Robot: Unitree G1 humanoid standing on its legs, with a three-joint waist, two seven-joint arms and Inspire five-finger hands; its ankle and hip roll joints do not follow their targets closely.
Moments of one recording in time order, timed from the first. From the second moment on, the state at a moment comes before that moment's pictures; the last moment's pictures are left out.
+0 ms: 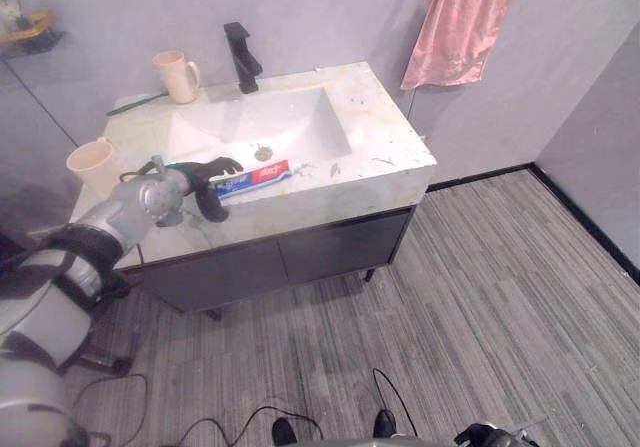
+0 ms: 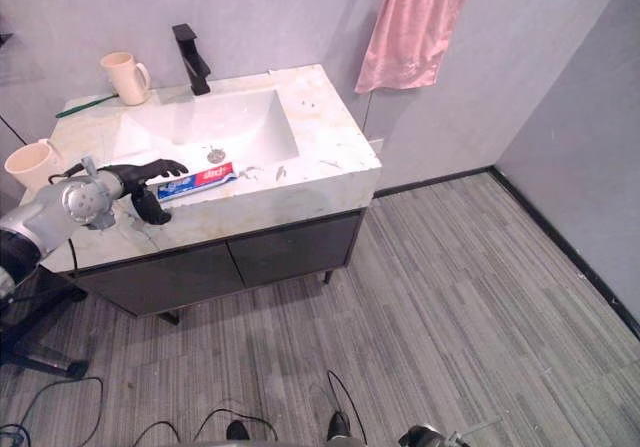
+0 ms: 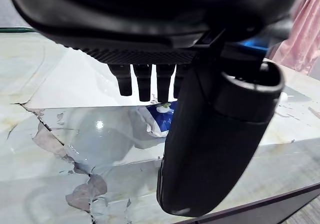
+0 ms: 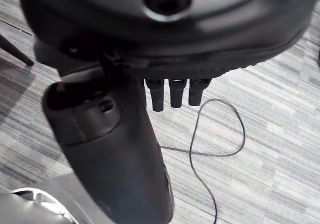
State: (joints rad) left arm -0.97 0.94 -0.89 0.73 0.09 -0.09 -0.18; right arm -0.07 -0.38 0.52 1.17 -0.14 0.21 0.03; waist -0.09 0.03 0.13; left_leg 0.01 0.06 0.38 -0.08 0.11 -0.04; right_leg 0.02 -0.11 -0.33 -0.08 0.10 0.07
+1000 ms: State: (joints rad) left arm -0.96 0.94 -0.89 0.73 0.13 -0.13 -0.13; right arm -0.07 -0.38 0.52 1.17 -0.15 0.23 0.03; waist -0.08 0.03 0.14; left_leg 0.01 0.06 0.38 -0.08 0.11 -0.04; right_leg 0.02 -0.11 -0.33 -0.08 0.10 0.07
